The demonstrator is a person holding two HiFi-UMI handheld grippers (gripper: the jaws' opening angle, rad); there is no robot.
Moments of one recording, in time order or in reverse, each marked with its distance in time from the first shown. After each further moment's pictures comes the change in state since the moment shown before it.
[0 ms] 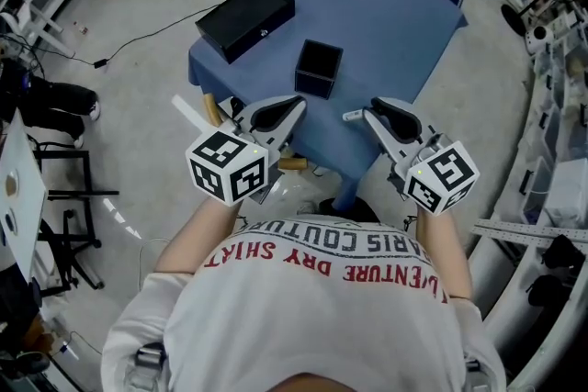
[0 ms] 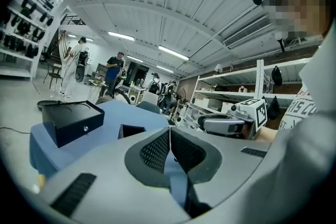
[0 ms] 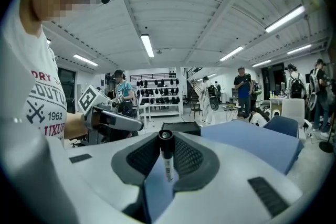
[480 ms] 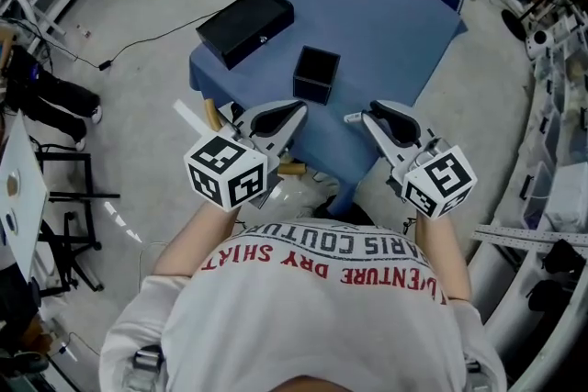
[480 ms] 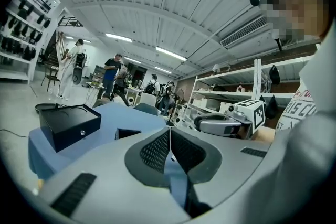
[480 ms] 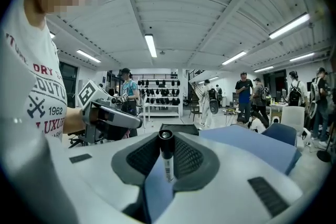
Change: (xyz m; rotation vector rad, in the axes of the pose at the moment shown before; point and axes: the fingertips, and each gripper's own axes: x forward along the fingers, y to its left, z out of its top) left arm 0.002 -0.014 0.009 0.023 -0.009 -0.013; right arm -0.007 -0.004 0.005 -0.053 -0.007 -0.009
